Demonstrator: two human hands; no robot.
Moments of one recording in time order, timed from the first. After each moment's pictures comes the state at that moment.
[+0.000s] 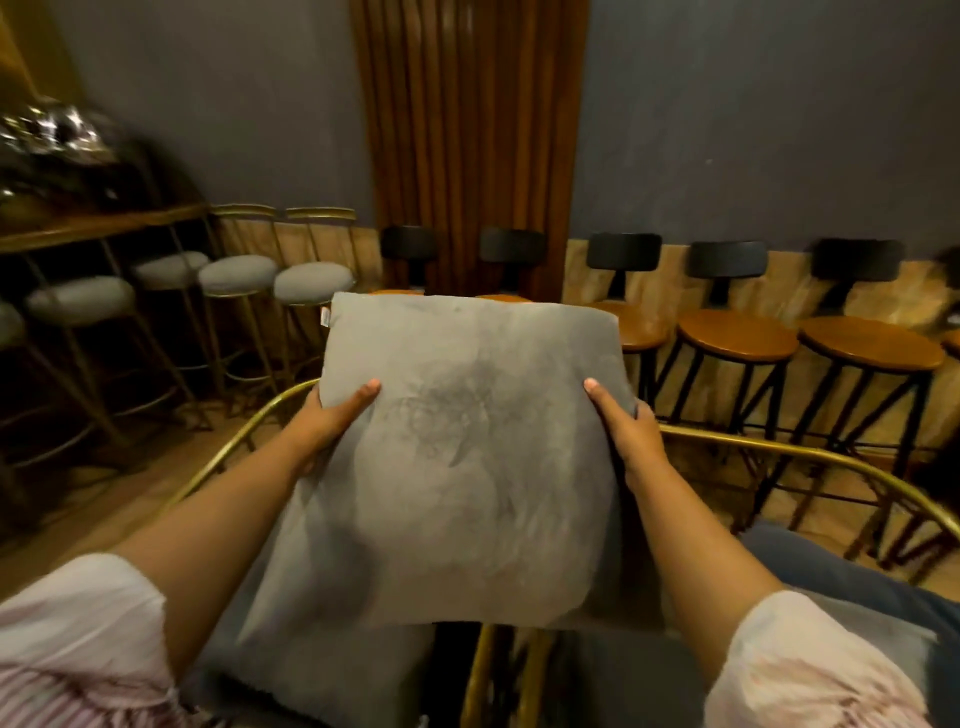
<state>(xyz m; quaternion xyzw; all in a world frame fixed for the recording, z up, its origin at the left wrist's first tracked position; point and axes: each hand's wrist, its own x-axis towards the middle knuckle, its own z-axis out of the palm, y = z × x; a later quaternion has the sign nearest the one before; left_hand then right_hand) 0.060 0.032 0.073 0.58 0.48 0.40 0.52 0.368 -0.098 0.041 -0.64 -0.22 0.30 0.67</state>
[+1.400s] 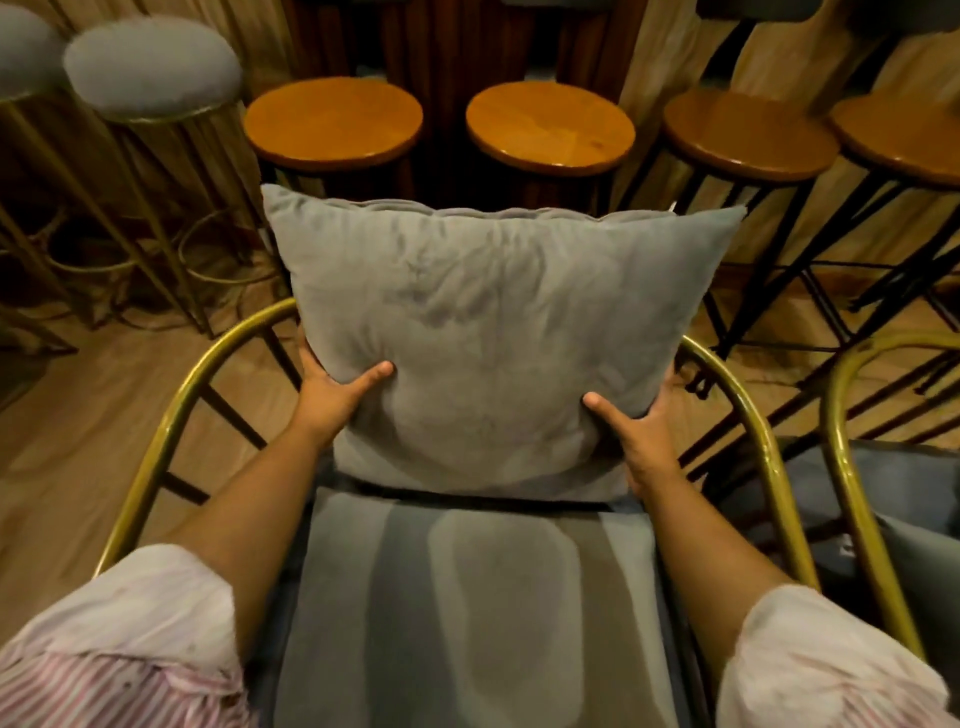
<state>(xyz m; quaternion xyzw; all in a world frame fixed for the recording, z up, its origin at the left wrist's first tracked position) 0.049 0.495 -0.197 0.61 0.51 0.32 0.51 0.287 0.282 -0.229 -0.71 -0.22 0.22 0.63</state>
